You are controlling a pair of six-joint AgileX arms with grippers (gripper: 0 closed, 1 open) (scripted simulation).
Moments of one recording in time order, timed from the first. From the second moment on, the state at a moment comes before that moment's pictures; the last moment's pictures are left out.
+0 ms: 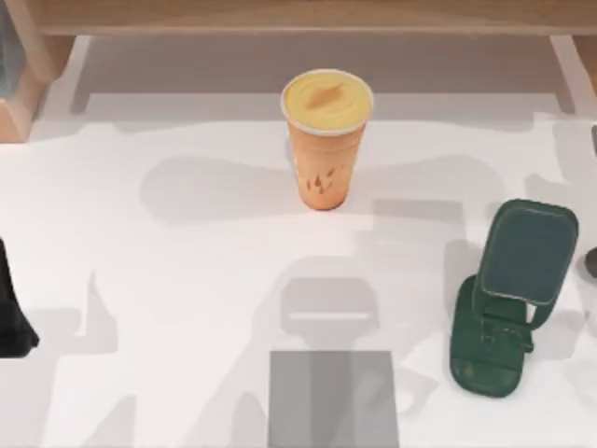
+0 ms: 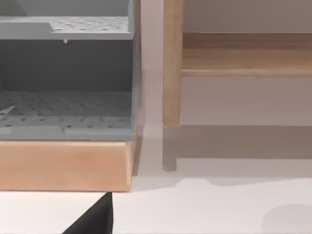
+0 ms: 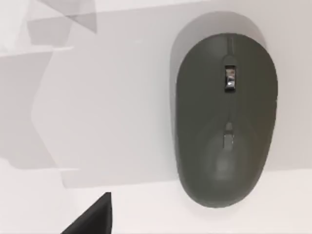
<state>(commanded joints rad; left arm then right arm) 0.00 0.00 0.00 0.00 0.00 0.00 -0.05 1.94 1.43 -1.06 0.00 -1.49</state>
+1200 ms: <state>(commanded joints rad) 0.00 0.00 0.00 0.00 0.00 0.00 -0.05 2.04 1.27 -0.80 0.00 -1.49</state>
